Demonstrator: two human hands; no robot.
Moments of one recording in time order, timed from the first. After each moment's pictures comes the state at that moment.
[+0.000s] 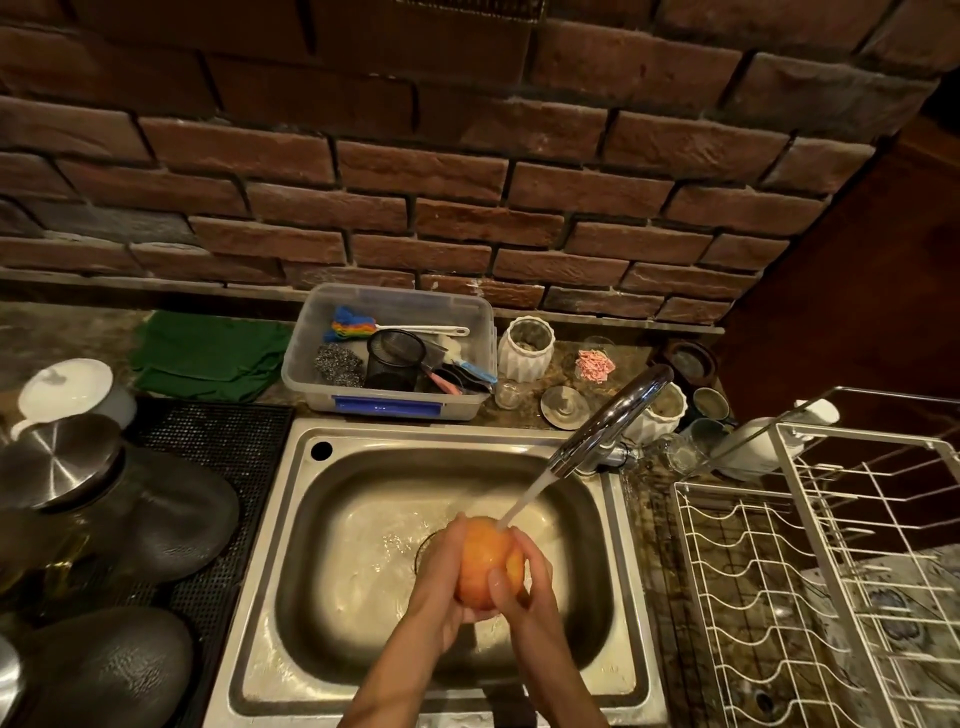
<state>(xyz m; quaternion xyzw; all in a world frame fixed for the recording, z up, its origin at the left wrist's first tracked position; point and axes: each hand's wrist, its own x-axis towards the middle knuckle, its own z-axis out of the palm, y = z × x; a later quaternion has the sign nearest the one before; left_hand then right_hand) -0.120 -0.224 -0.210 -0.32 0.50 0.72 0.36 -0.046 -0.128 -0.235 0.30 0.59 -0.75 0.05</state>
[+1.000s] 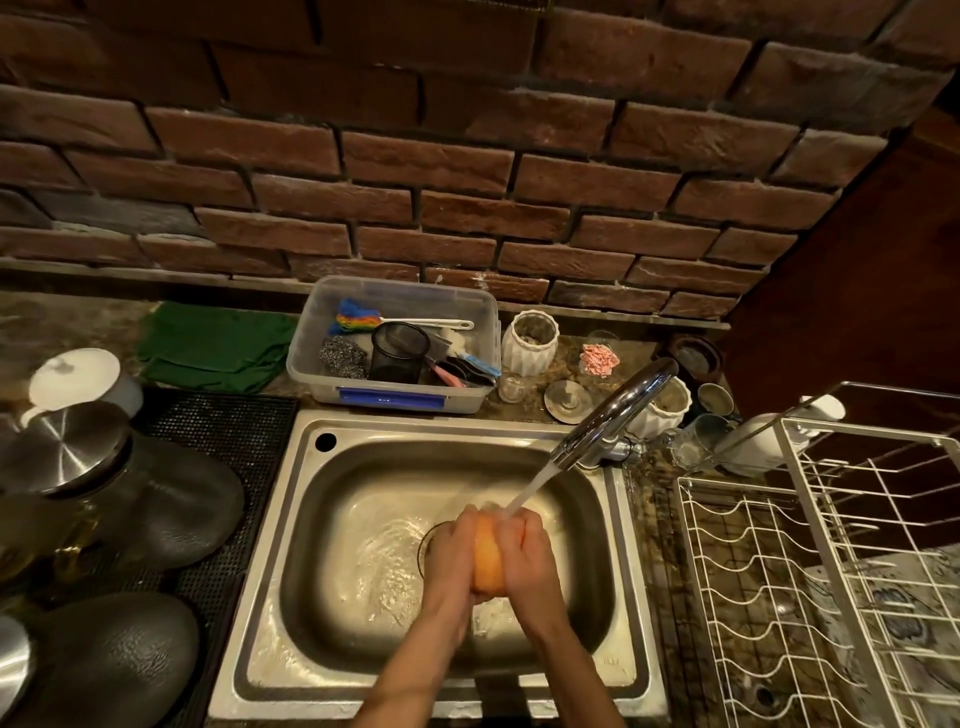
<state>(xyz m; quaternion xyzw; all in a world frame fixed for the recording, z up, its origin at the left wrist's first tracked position) -0.120 -0.212 -0.208 -0.30 0.59 0.68 0.31 -0.086 -0.129 -0.211 0.30 0.72 -0.62 0.04</state>
